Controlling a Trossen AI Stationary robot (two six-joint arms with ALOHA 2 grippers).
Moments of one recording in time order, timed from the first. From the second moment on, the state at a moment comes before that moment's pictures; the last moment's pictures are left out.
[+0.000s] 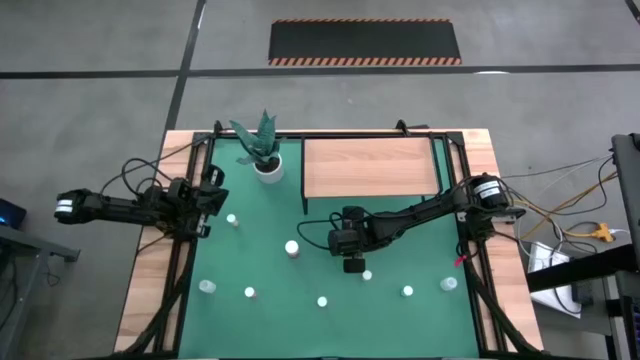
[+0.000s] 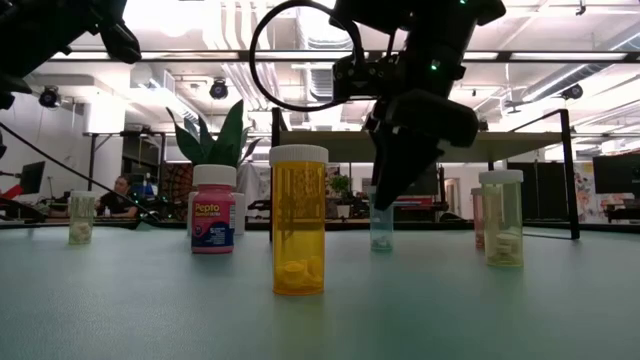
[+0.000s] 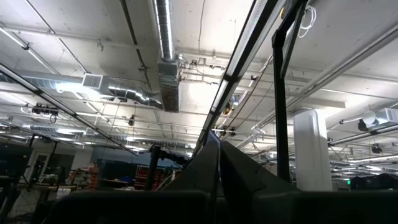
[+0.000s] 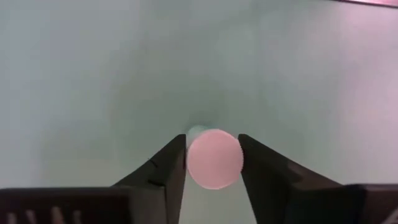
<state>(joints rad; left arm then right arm) 0.00 0.48 0.01 1.14 0.00 -0.12 0.20 1.91 1.32 -0.65 0.25 0.11</state>
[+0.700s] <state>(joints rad) 0.00 0.46 0.01 1.14 -0.01 -0.11 0.25 1.81 1.69 -0.93 0.05 0.23</state>
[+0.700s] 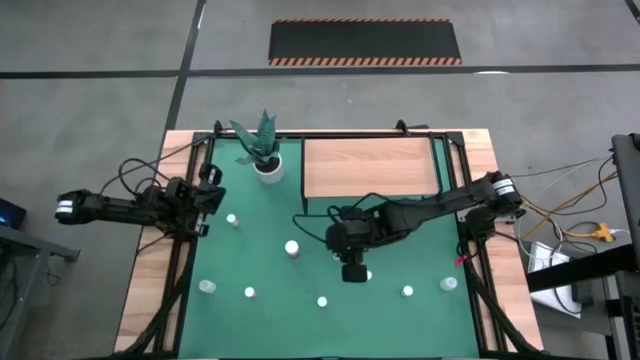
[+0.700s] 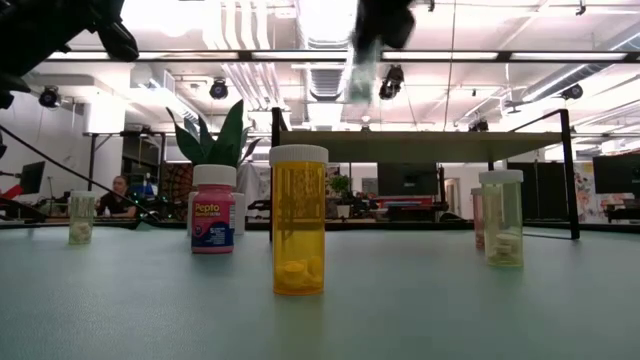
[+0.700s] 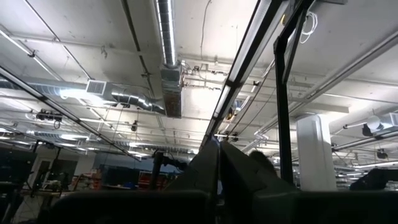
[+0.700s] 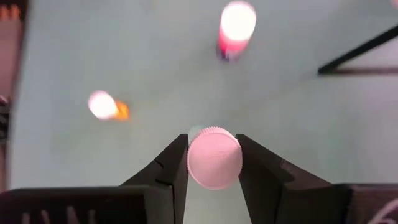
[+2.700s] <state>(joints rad) 0.00 0.42 0.01 1.14 -0.02 -0.07 -0.34 1.83 1.82 -1.16 0.17 0.18</state>
